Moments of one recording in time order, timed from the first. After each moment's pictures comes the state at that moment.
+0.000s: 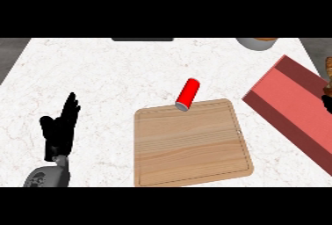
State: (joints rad) left arm -0.11 0.13 0.10 -1.31 -0.03 0.16 0.03; right arm -0.35 -0.40 -0.34 -1.76 0.95 0.26 0.45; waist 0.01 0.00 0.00
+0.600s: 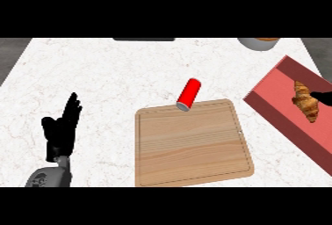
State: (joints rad) left arm -0.10 0.12 0.09 -1.33 -0.04 0.16 0.03; right arm -0.47 -0.44 -0.48 -1.19 0.83 0.04 0.20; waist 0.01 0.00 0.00
